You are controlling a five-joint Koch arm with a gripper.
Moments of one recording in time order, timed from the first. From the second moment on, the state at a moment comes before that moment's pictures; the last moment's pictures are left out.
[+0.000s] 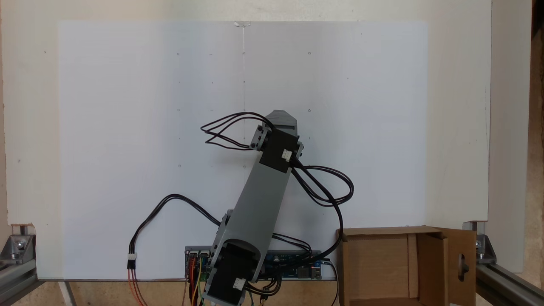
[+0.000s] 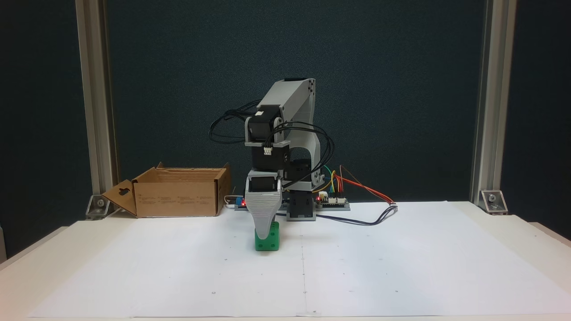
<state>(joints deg) 21.9 92.4 116.8 40.6 -20.3</state>
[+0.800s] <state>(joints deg) 21.7 91.2 119.5 36.1 -20.3</state>
